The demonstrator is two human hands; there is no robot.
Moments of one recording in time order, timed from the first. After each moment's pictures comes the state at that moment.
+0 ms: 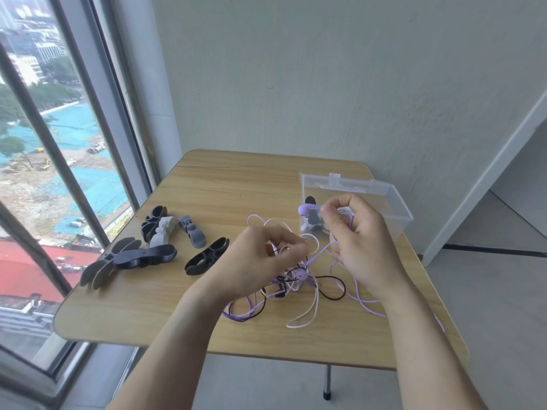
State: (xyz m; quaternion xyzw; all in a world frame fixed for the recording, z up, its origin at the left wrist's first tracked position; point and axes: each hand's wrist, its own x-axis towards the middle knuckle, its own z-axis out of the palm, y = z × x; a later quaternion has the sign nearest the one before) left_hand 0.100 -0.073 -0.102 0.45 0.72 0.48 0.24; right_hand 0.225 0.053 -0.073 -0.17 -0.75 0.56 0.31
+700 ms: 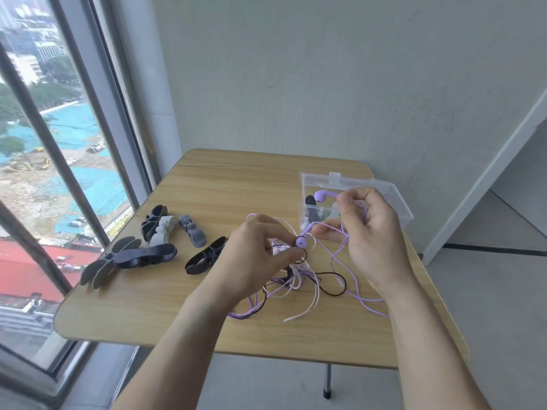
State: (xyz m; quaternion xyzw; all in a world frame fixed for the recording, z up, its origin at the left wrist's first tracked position) left_hand 0.101 -0.073 -0.105 0.44 0.75 0.47 0.13; right_hand 0.222 0.060 -0.077 -0.17 -0.67 0.61 0.38
